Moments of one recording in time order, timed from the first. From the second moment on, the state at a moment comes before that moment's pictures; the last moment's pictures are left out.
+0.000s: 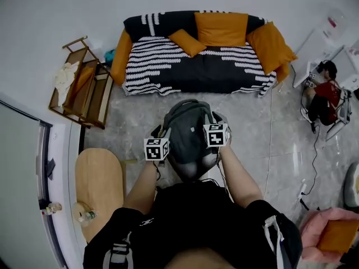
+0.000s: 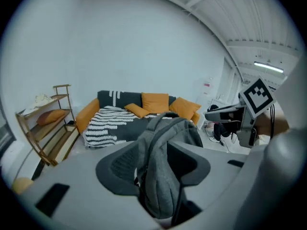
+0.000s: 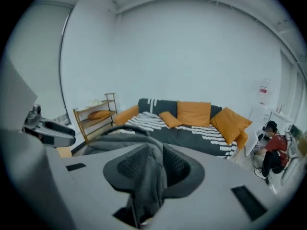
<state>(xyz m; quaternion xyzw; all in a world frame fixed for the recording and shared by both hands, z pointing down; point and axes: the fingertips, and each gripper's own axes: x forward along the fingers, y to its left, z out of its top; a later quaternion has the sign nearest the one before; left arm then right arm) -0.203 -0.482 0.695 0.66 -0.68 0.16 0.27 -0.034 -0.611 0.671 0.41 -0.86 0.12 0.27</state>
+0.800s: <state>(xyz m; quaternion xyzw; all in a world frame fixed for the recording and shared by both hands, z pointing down) -0.253 -0.404 0.453 0.67 -0.74 0.10 0.07 -0.041 -0.510 0.450 0.44 -0.90 0.02 0.01</state>
